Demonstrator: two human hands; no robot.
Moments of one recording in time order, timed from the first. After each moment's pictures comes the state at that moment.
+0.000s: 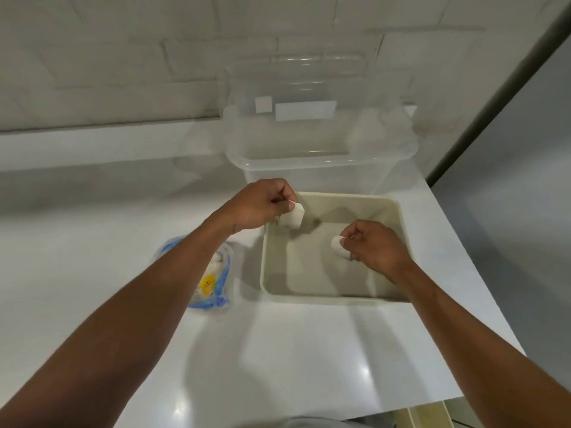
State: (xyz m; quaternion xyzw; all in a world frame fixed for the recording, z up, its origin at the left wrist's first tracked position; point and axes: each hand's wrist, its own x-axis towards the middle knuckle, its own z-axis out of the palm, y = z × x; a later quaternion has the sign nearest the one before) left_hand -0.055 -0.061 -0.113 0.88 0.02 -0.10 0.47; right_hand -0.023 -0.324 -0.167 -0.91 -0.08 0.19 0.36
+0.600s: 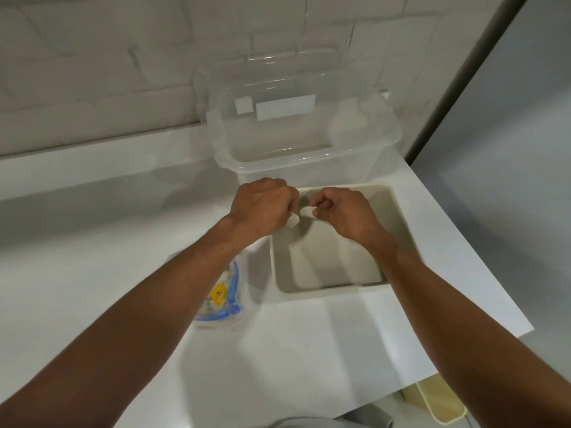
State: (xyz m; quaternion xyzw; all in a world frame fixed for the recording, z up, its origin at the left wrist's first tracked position) left_hand -0.048 -0.073 -0.112 0.99 -0.10 0.01 0.05; right_hand -0.014 -0.259 -0.141 -0.93 -0.11 0.12 0.34
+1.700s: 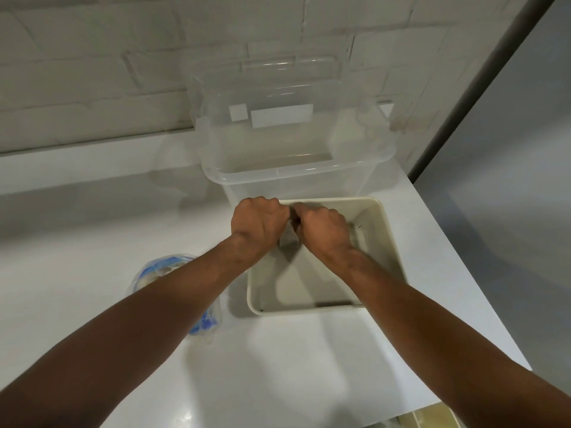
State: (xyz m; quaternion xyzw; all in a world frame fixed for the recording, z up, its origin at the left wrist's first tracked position) left_hand -0.042 -0.118 -0.114 0.98 -0.03 -0.08 -0.18; right_hand -0.005 -0.242 -0.162 -0.97 -0.23 -0.03 0.11
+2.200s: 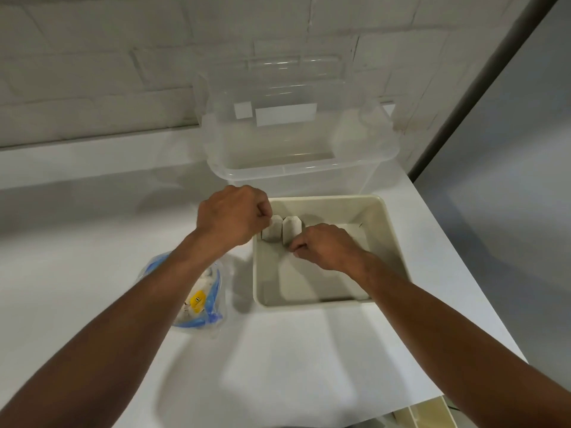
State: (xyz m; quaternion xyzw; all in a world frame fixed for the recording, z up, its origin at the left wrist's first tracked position) left_hand -0.068 -0.066 -0.089 0.98 0.08 -0.03 0.15; right_hand -0.014 -0.260 -0.176 -0.92 -0.32 0.21 0.09
